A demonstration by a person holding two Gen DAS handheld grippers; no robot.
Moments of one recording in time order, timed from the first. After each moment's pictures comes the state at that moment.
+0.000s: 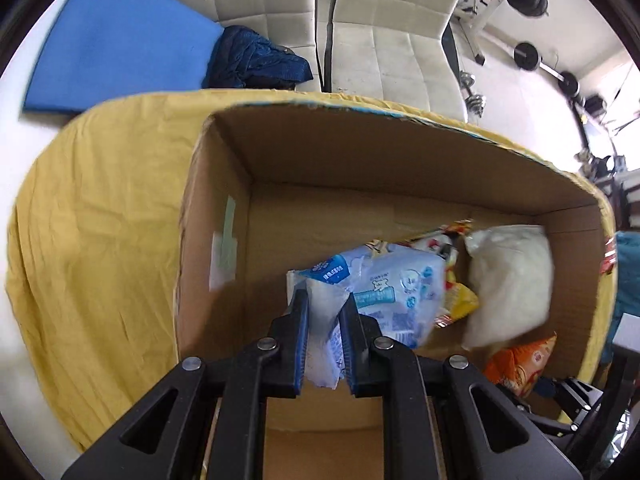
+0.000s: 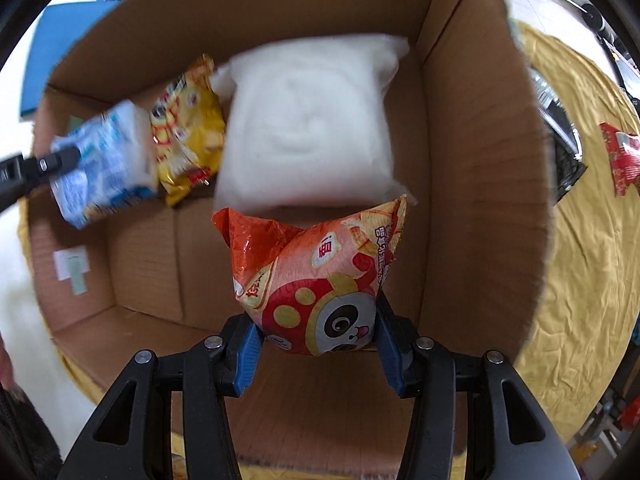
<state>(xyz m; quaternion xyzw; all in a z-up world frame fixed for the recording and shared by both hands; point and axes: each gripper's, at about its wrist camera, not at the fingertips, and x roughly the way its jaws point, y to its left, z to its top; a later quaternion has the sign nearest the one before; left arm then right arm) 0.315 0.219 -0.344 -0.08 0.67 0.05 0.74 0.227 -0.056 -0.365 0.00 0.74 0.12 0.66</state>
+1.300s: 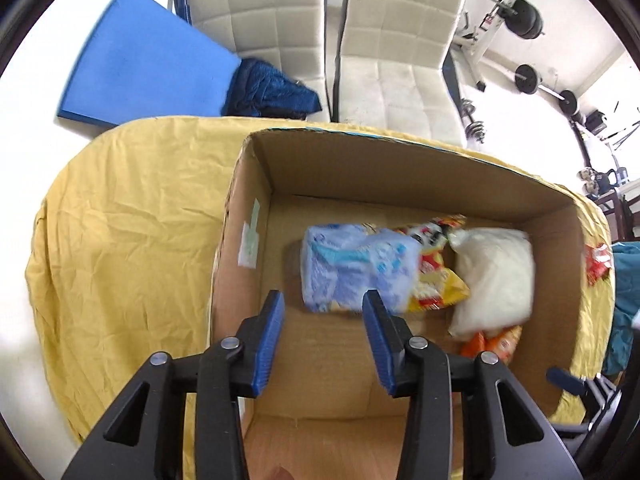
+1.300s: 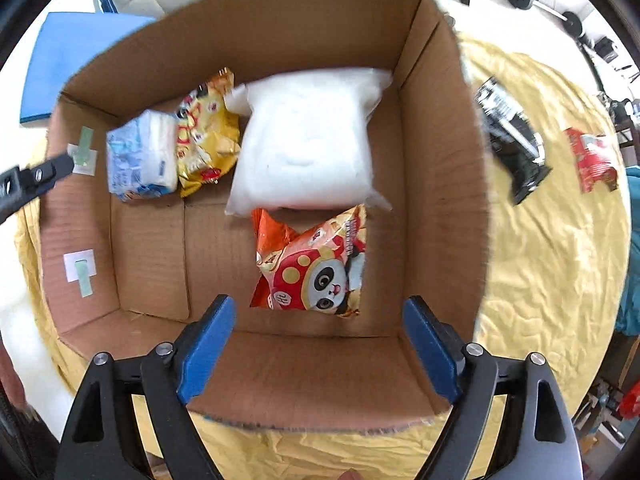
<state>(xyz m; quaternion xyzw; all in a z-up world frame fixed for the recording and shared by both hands) 0.269 0.210 -0.290 -0.09 0.62 0.06 0.78 0.209 -0.053 -0.339 -0.01 0.70 0.09 0.70</state>
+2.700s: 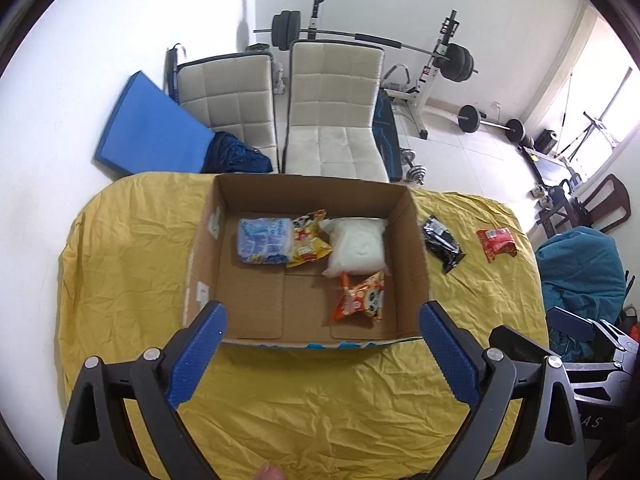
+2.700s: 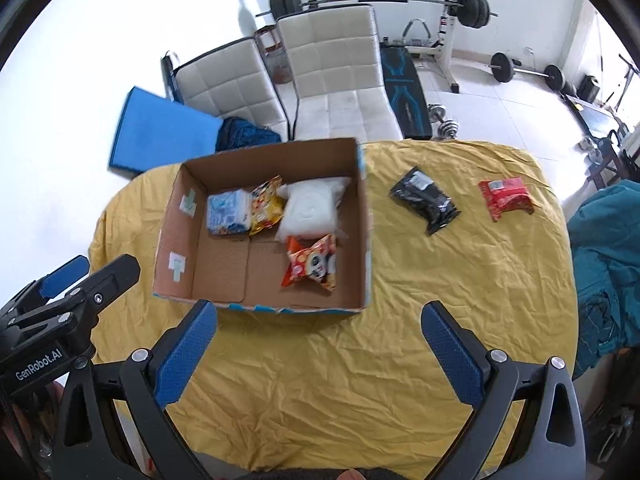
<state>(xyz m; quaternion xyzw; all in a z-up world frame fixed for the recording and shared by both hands) 0.133 0.092 -0.129 -0.08 0.51 0.02 0.85 0.096 -0.153 -0.129 0.04 0.56 0.13 0.82</state>
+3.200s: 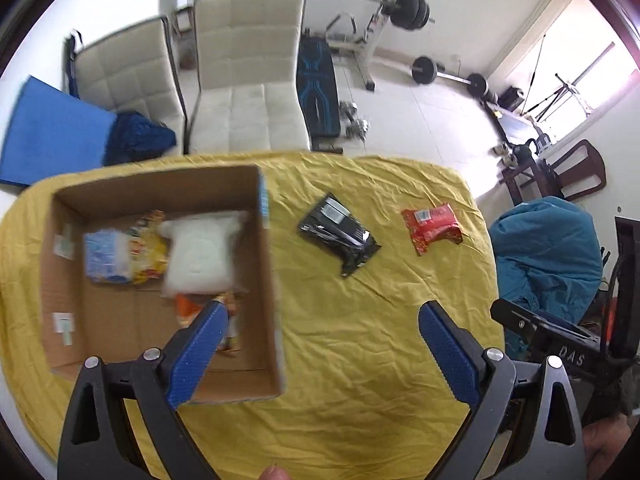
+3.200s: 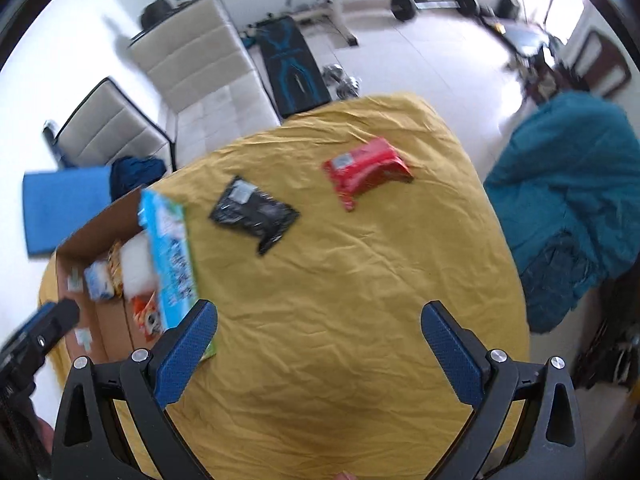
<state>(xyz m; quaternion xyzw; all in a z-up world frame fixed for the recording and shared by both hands) 0.270 -0.076 -0.208 -0.10 0.60 -0.06 0.80 0.213 -0.383 -0.211 0.13 0.62 -0.01 0.77</state>
